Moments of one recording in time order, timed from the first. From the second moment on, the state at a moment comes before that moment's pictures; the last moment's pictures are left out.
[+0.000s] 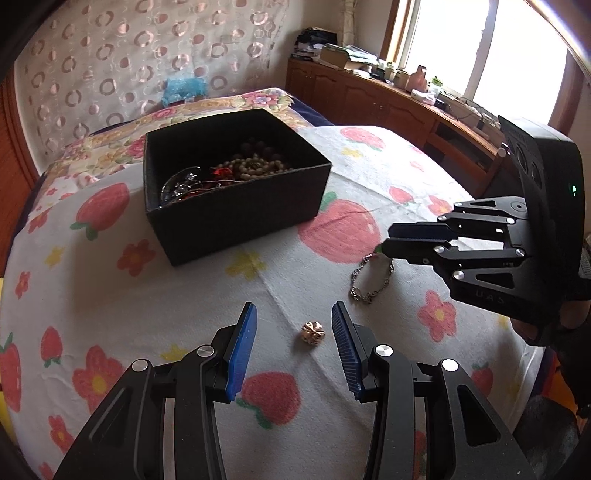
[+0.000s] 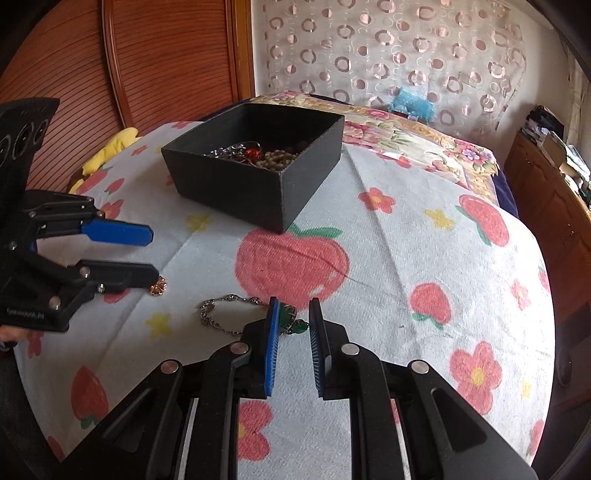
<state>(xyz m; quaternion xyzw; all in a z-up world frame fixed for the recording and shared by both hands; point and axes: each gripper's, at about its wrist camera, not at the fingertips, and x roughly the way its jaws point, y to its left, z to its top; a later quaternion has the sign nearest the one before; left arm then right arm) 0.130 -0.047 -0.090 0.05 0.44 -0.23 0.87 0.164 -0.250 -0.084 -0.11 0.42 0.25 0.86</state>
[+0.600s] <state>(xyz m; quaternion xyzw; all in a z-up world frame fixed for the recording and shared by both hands) 0.131 -0.048 -0.100 0.04 0.45 -0.24 0.86 0.165 -0.256 -0.084 -0.11 0.42 0.25 0.86</state>
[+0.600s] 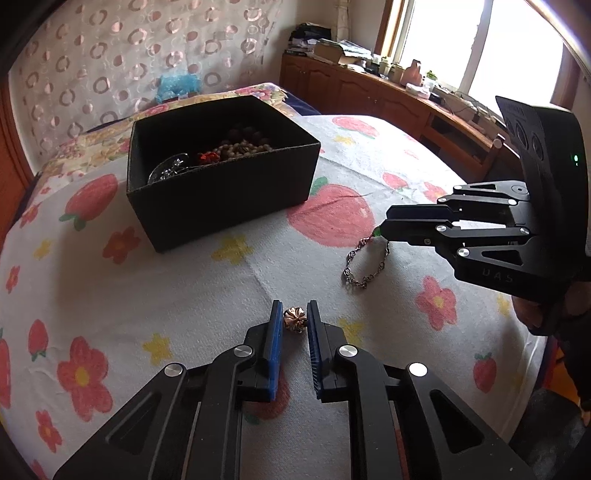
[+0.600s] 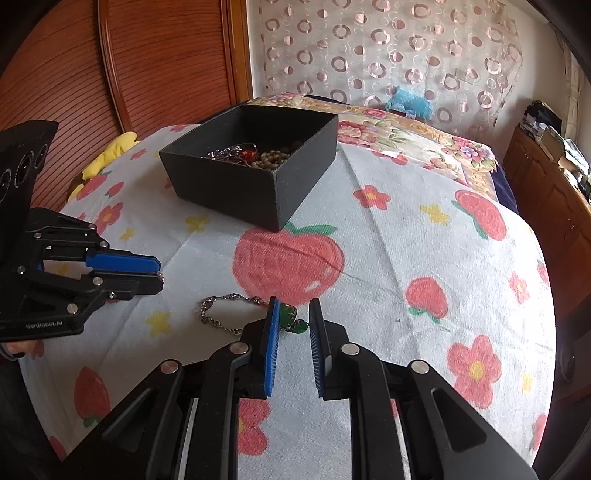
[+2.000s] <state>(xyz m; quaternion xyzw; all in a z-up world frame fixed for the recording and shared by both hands) 0.219 -0.006 -0.032 0.03 0.37 -0.16 0.92 0.270 -0.196 0.028 -0.07 0.32 0.31 0.89</state>
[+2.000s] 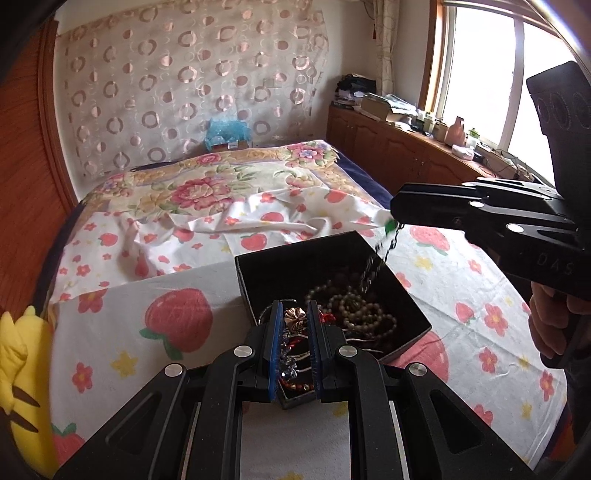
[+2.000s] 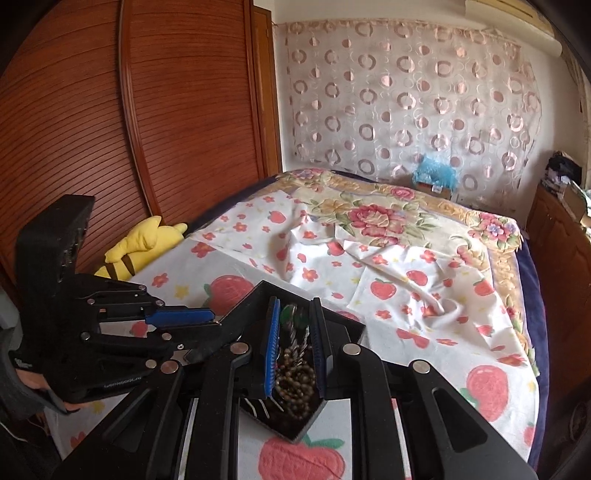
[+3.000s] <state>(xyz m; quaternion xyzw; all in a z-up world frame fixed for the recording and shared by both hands) 0.205 -0.013 -0.021 0.03 0.35 -0.11 0.93 0.212 -0.233 -0.015 -0.04 0.34 0.27 0.90</state>
